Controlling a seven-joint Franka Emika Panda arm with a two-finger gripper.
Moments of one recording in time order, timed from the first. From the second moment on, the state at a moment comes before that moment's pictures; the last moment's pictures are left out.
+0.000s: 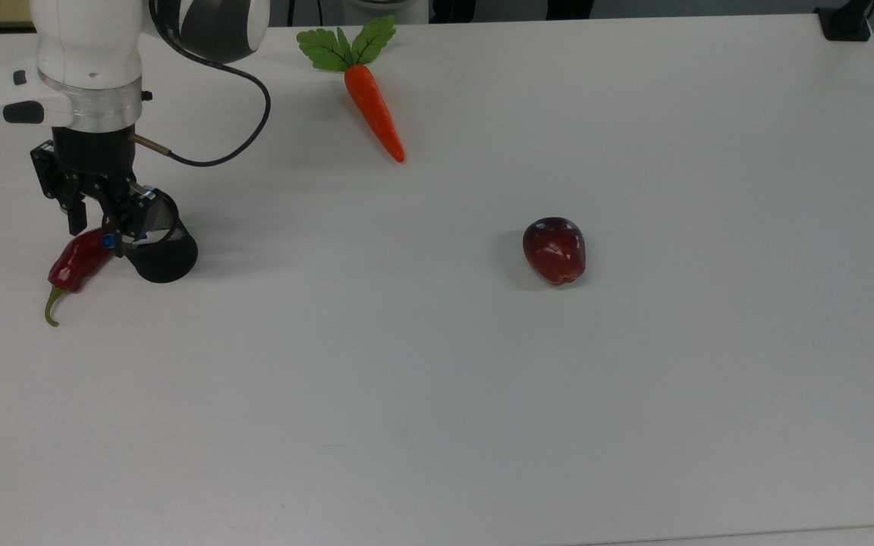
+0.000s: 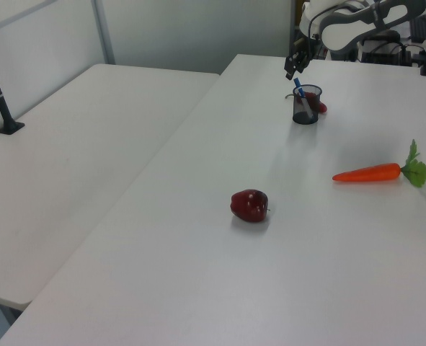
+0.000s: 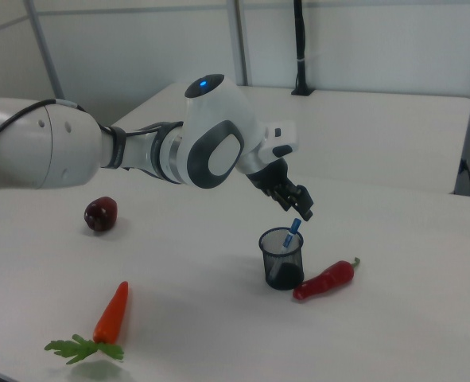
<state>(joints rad) -0.19 0.41 -0.09 -1.64 -0.17 2.50 0.17</state>
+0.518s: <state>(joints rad) -0.06 0.36 -0.08 -1.62 -0.17 2.40 0.17</state>
